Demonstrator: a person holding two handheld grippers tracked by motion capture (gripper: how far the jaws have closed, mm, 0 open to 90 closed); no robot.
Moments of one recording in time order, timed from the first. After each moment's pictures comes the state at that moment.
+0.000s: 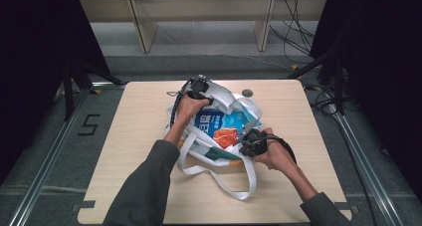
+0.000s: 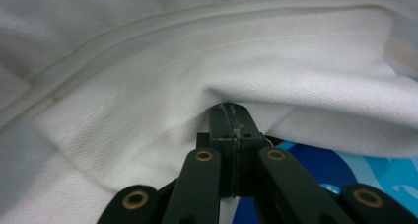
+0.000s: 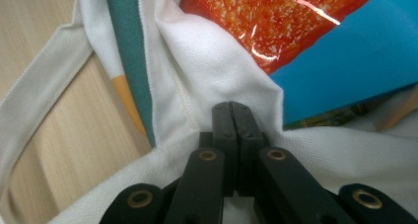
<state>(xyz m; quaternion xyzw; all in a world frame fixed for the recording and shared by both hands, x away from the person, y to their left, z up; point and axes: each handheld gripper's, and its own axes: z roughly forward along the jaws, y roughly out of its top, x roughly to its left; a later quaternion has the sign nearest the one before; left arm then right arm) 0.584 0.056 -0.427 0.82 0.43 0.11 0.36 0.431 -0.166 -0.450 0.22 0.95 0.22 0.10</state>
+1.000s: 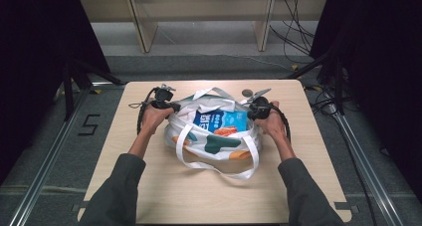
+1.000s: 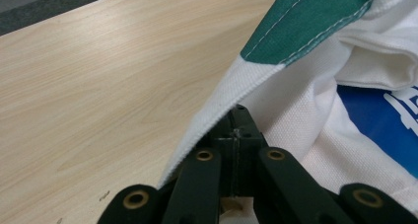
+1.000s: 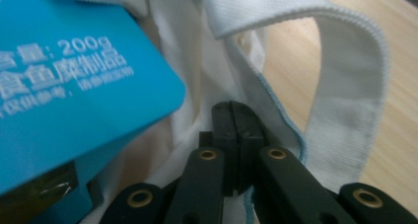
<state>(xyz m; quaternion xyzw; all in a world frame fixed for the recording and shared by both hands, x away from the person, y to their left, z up) 0.558 0.163 -0.445 0.81 0.45 0.17 0.34 0.554 -0.200 -0.468 0.36 0.87 0.28 0.18</state>
